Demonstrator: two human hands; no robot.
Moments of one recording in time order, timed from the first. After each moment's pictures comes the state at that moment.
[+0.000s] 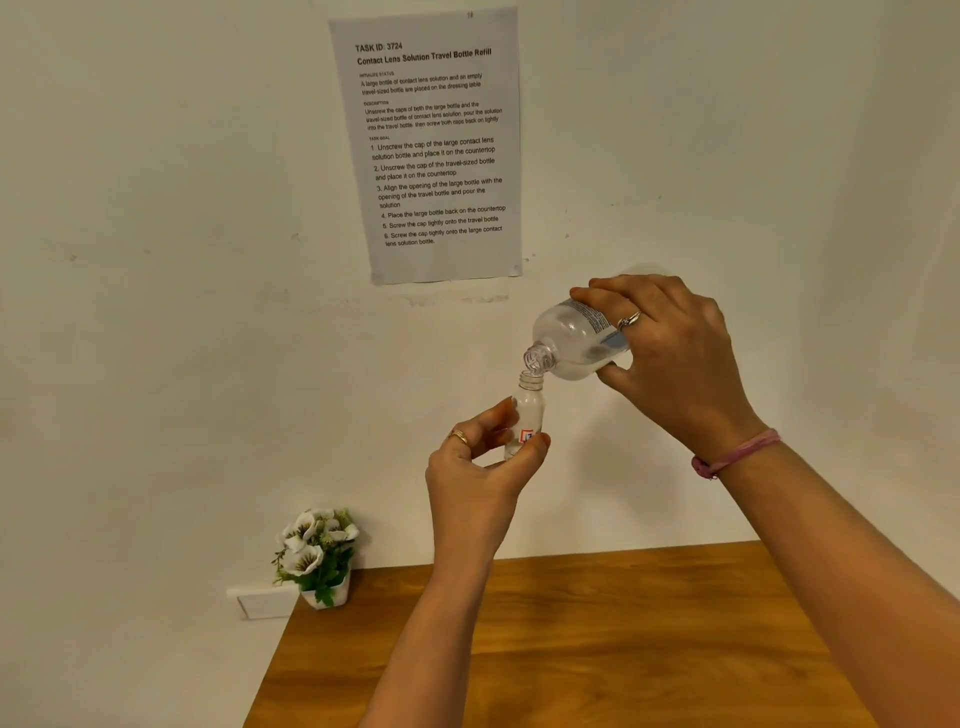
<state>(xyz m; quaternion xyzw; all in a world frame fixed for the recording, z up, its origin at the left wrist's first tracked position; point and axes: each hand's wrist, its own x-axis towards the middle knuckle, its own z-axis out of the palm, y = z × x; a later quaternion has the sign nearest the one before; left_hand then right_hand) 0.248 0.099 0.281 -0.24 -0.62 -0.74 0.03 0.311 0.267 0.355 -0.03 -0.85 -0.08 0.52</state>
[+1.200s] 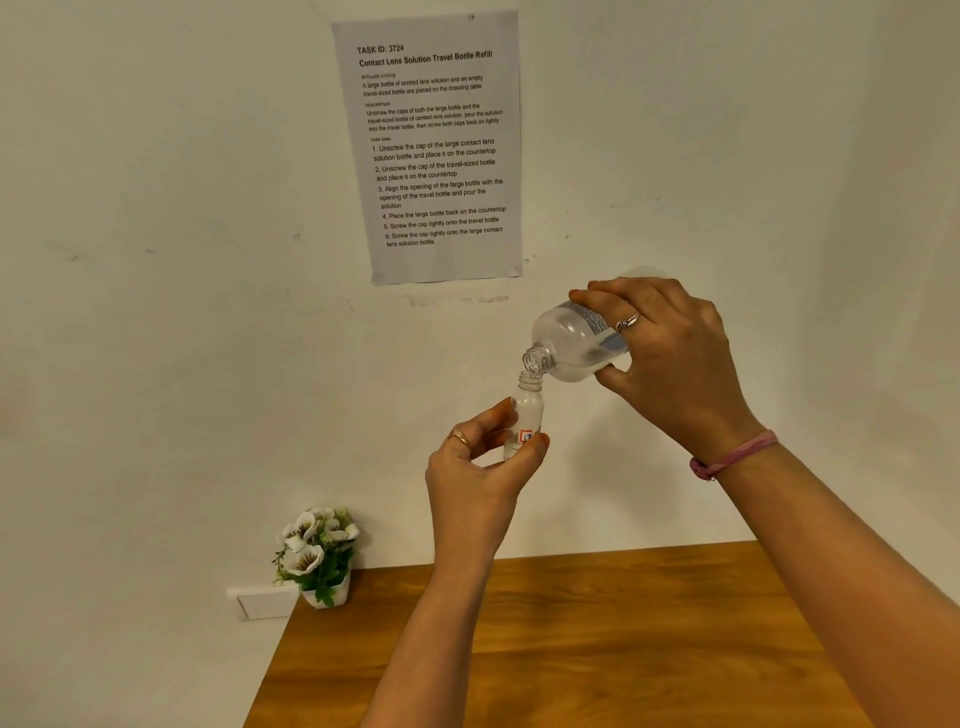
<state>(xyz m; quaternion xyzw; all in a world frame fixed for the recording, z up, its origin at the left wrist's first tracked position) 0.250 0.098 0.282 -0.24 -0.62 -0.75 0.03 0.312 0.265 0.354 -0.03 -0.85 -0.08 0.52</state>
